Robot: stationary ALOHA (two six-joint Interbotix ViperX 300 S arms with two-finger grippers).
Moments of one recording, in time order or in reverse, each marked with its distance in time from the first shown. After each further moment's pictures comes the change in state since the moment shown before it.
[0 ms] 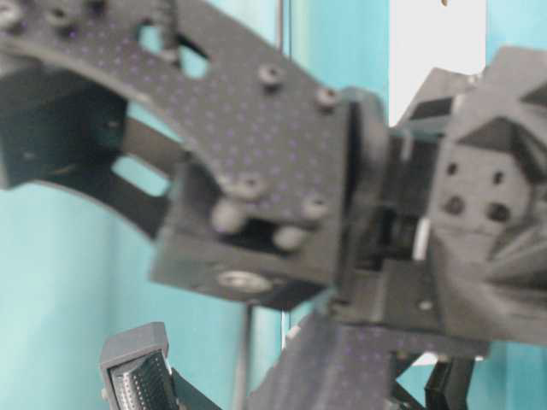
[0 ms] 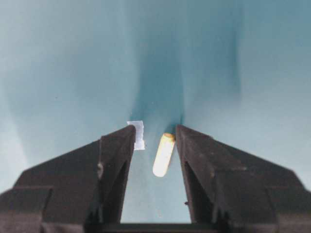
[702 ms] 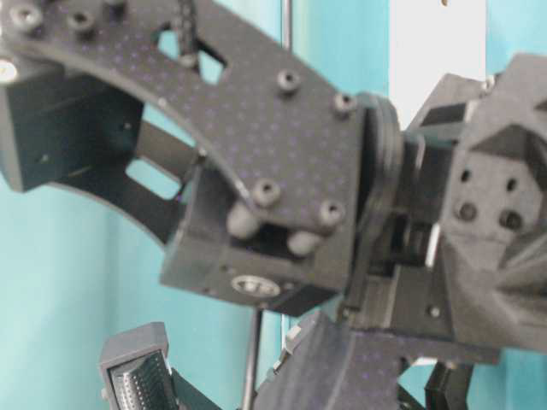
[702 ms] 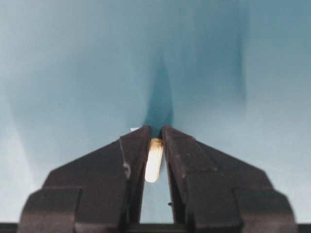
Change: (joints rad) left arm 0.000 0.000 0.000 0.000 0.000 0.002; right arm 0.002 0.003 0.000 0.000 -0.020 0.003
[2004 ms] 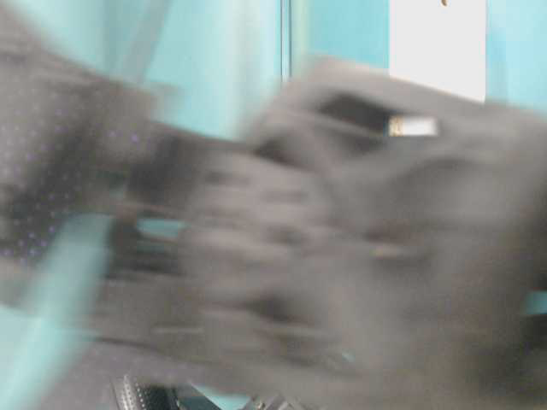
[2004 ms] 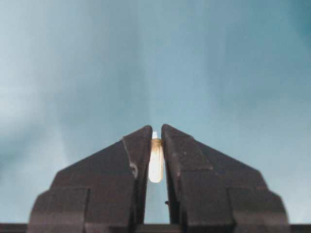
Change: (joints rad) left arm -0.005 0.000 0.000 0.000 0.002 0.000; right arm 0.000 -0.126 -0.008 -0.035 -0.018 -0.003
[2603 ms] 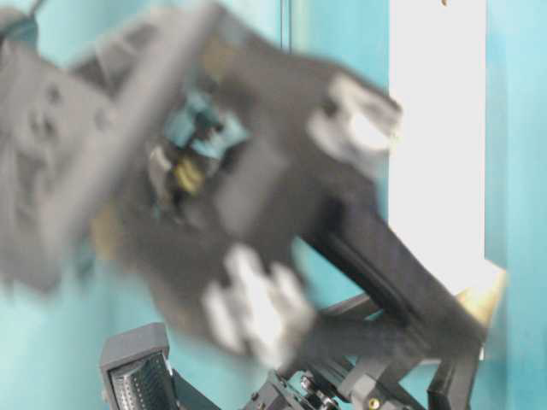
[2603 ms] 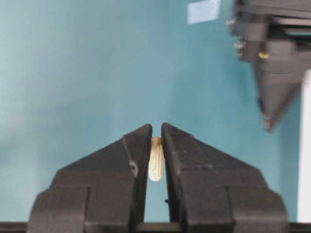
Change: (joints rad) left arm 0.000 0.000 0.000 0.002 0.000 -0.002; right arm -0.038 -0.193 0.236 -0.172 -0.247 0.002
